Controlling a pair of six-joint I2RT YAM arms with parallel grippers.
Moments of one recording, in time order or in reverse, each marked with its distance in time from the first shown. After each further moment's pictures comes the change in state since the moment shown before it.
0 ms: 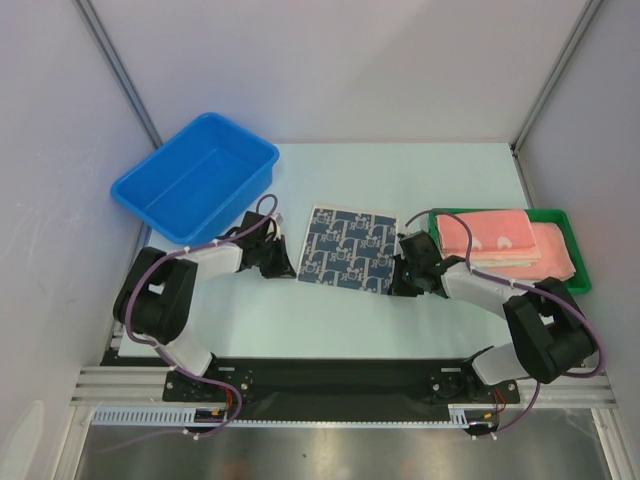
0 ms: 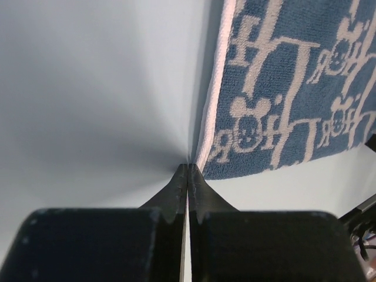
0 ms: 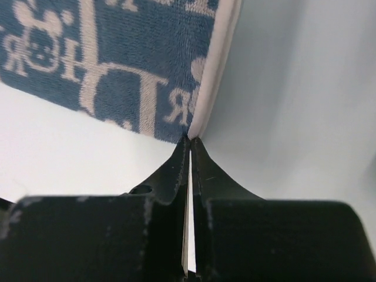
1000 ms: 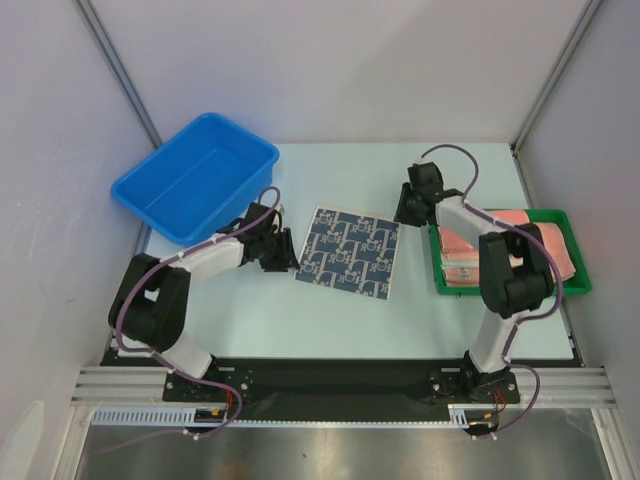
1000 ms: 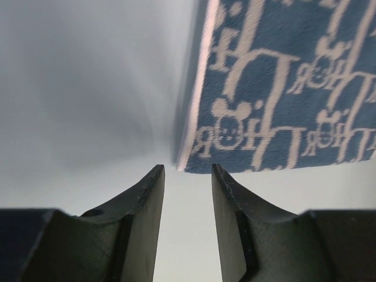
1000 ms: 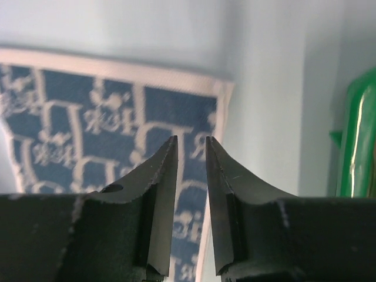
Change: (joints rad) left arm -0.046 -0.076 0.093 -0.139 -0.117 0.008; right arm -0.209 0.372 0.576 -0.064 0.108 -0.029
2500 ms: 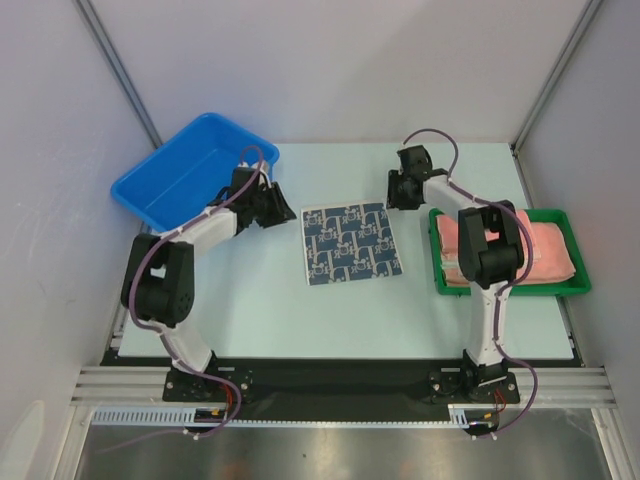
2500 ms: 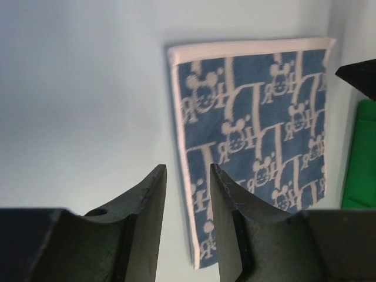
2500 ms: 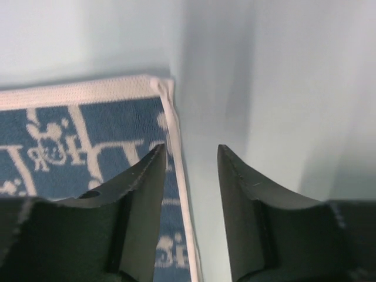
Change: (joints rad) left arm 0.142 0.132 0.193 0.162 0.015 -0.060; right arm -0.026 0.356 0.358 -0.052 -0.047 -0.220
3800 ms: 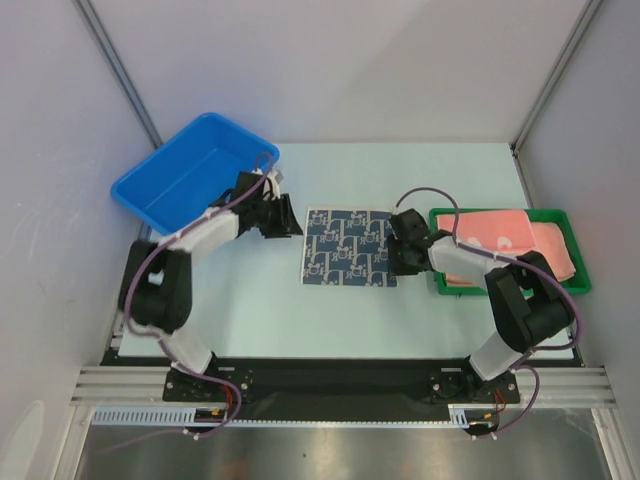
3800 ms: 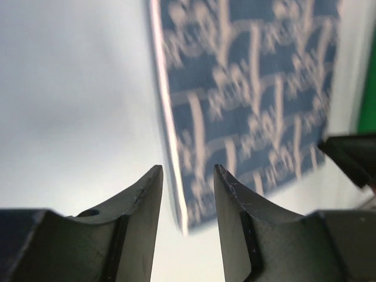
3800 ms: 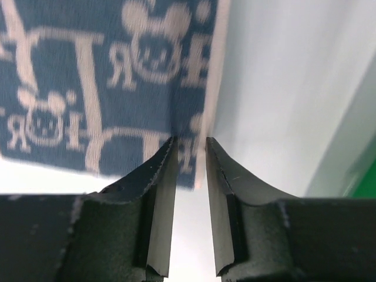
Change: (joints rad) left arm -0.024 0.102 0.126 -0.165 0.150 0.150; right arm 0.208 -0.525 -0.703 0.023 0.087 0.122
